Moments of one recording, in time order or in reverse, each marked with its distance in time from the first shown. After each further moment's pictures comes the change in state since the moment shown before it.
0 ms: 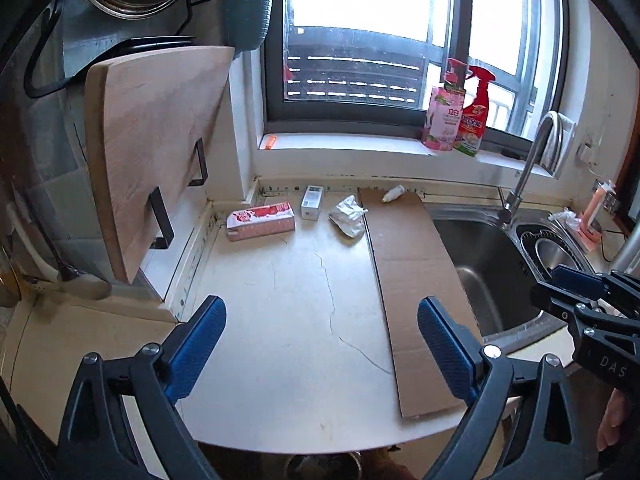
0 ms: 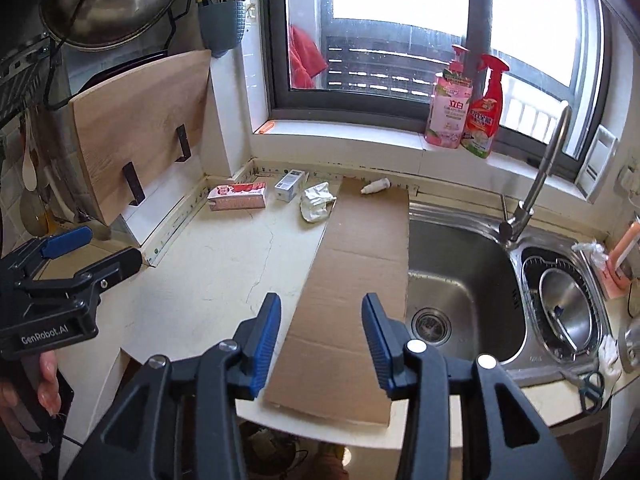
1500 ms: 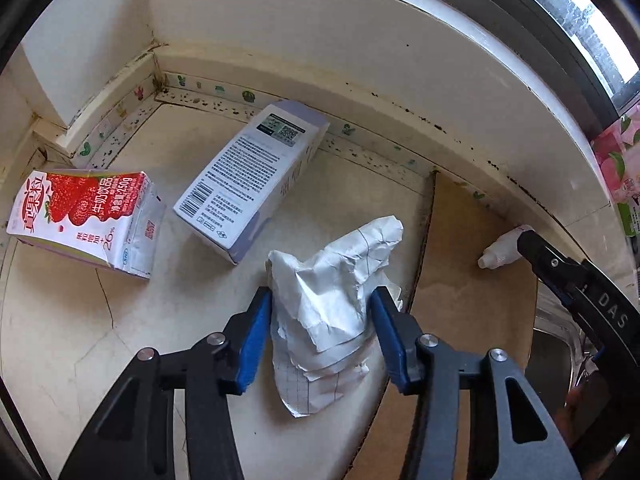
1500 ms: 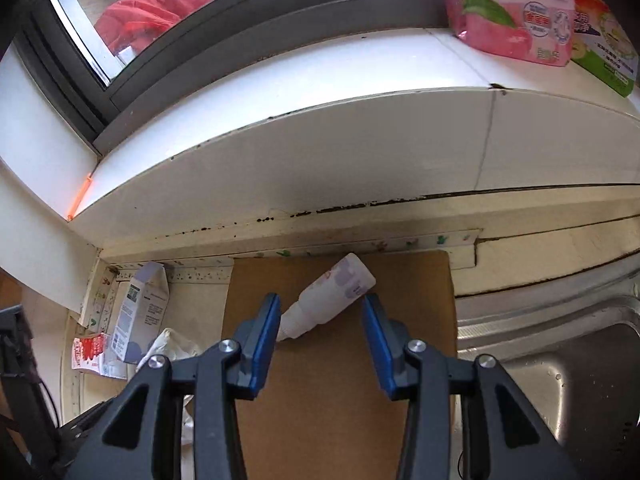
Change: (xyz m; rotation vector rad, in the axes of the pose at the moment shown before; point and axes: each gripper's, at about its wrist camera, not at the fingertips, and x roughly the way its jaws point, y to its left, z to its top) left arm 0.452 -0.029 0.105 -0.408 0.453 0.044; right arm 0.422 -0.160 0.169 0.328 0.221 0.112
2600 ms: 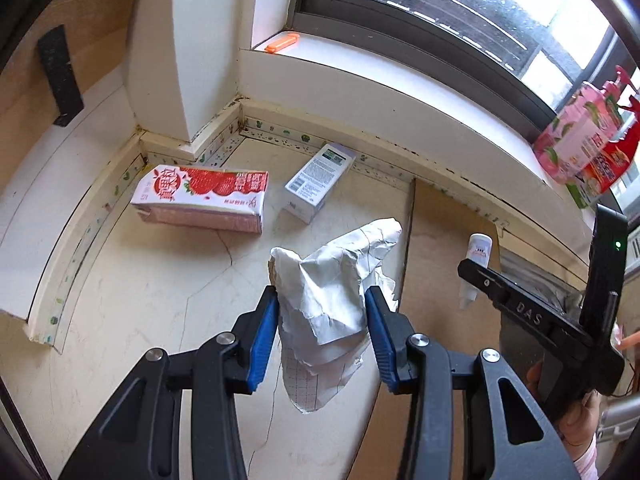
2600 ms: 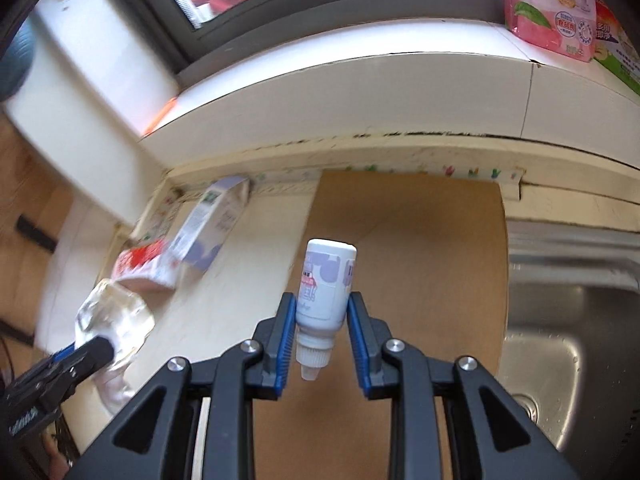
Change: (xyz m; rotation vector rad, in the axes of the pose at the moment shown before) left arm -0.142 0.045 -0.069 0.045 -0.139 -0.010; right arm -0.048 0.038 -0.073 -0.146 0.077 0.163
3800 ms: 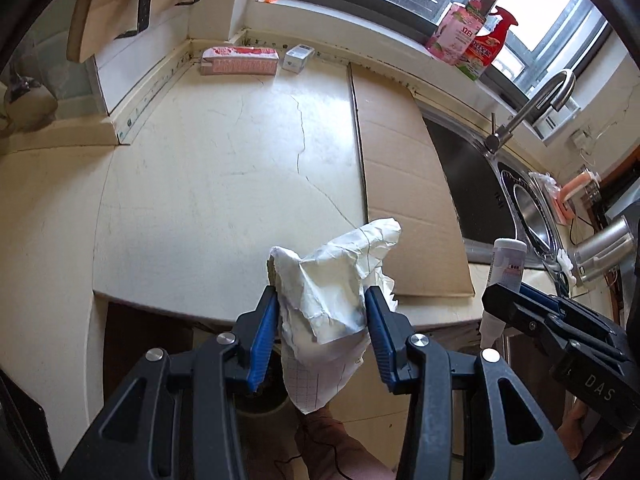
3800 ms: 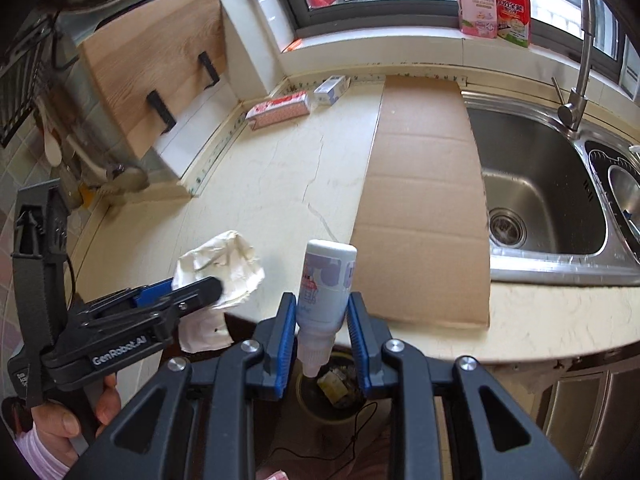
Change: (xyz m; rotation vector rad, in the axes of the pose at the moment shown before) left arm -0.168 0.118 -0.269 0.184 0.101 -0.206; right arm -0.207 0.163 -0.322 -0.040 -0.022 -0.073
